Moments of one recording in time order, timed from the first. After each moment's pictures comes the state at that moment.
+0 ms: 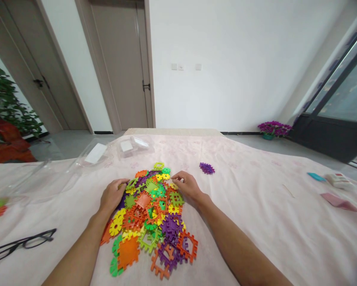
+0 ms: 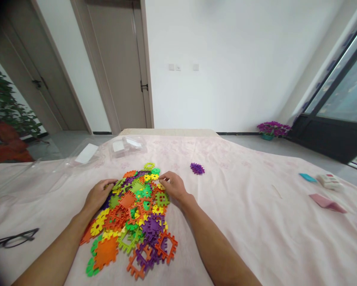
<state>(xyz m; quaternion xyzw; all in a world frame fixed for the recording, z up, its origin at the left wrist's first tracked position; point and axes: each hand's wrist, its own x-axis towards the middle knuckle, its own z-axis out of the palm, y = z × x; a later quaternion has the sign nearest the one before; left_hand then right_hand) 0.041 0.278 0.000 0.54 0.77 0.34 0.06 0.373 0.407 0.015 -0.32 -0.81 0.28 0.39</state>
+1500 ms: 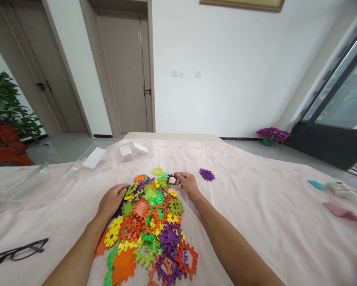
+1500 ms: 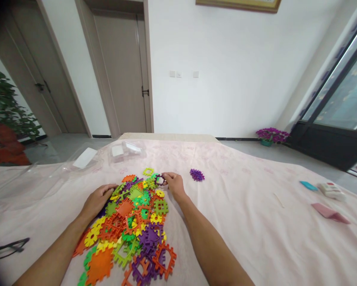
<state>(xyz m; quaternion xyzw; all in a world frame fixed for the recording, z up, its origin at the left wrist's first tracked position) 0.041 0.283 -0.002 0.56 0.75 0.34 0.10 0.355 0.432 0.022 -0.41 -0.60 0.50 0.46</state>
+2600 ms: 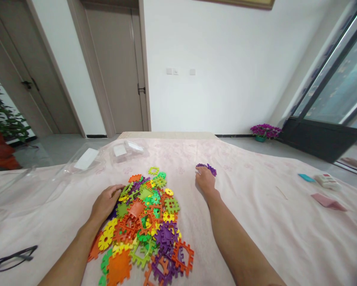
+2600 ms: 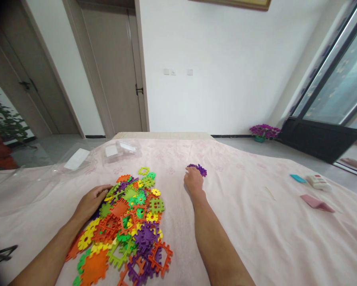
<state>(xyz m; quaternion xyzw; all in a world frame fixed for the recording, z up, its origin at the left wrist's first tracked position) 0.037 0.284 -0.005 0.56 0.75 0.33 0.10 0.452 0.474 0.015 -0.60 -0.73 0.04 0.33</state>
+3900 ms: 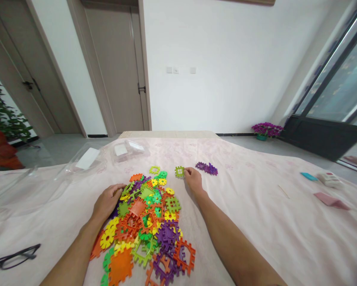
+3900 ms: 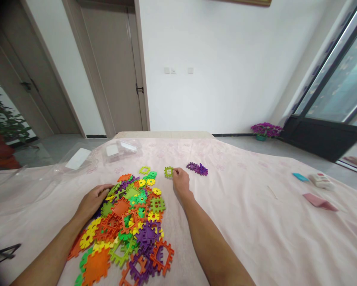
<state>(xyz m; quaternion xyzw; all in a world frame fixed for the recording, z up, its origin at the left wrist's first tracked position) 0.035 0.285 -0.007 0.56 0.75 0.33 0.08 0.391 0.458 0.011 -0.58 -0.67 0.22 0.41</state>
